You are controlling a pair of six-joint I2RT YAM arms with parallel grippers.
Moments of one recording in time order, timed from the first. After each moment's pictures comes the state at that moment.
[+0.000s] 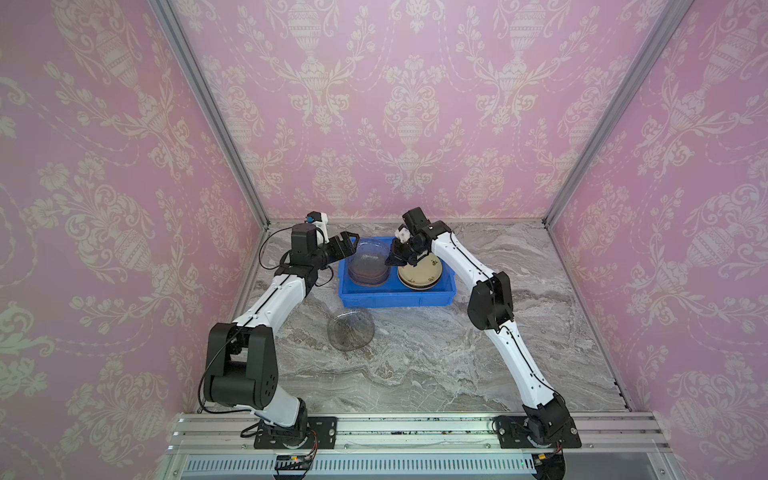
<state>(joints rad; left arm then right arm) -0.07 1.55 1.08 0.04 0.39 -0.54 0.48 2.67 2.62 -0.99 -0.54 0.68</state>
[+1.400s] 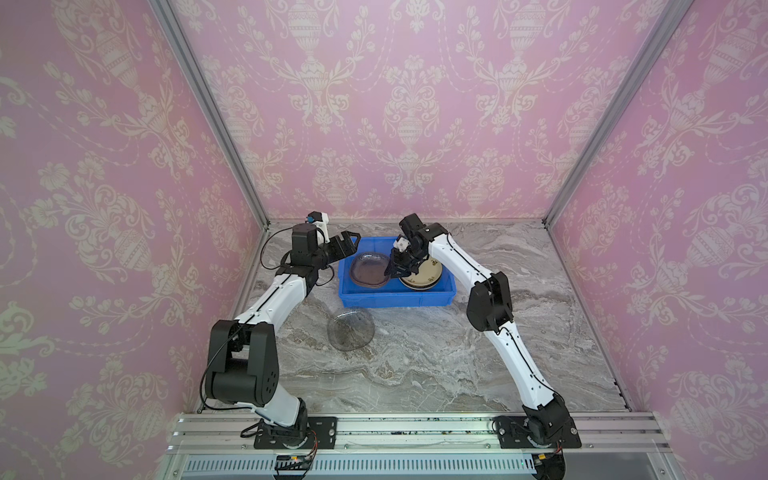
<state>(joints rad) -0.07 1.57 1.08 0.07 0.41 -0.56 0.50 2.64 2.58 -1.12 -0.54 0.63</state>
